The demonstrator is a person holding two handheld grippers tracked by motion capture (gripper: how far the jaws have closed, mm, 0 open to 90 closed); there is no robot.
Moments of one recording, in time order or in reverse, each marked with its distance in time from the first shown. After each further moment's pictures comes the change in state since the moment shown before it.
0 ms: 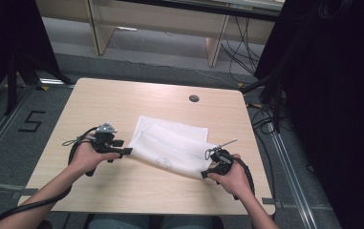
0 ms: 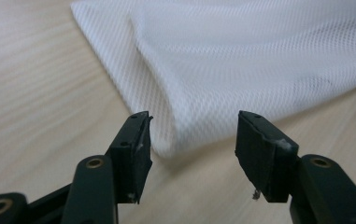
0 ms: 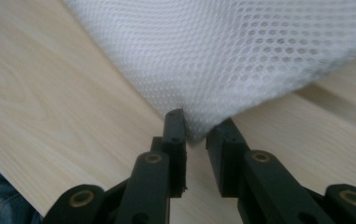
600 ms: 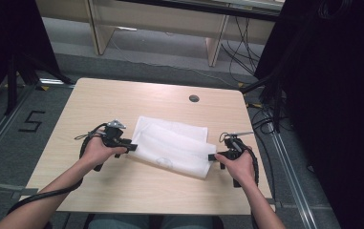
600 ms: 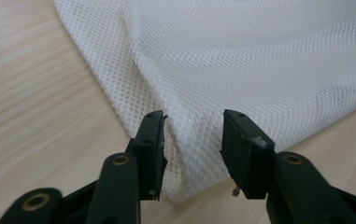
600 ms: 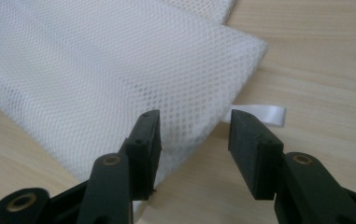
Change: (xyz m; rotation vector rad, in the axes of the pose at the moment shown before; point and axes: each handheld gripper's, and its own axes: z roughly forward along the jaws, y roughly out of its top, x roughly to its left) left arm 0.005 0.009 0.025 0.079 -0.013 -0.025; right arm -0.045 0.017 -0.009 -0.173 -0.048 0.280
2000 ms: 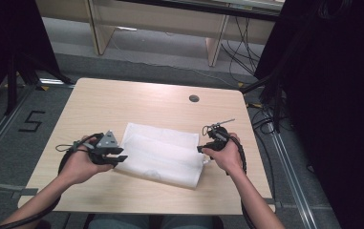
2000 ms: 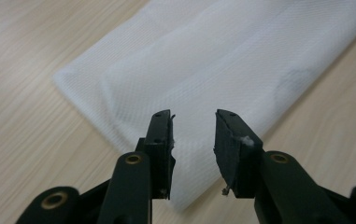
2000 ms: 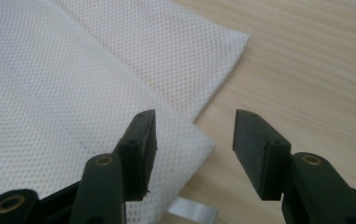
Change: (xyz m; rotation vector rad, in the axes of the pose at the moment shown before) left arm -0.056 -0.015 -0.062 0.023 0.062 0.371; right arm 0.039 0.036 0.015 -0.021 -0.063 -0.285
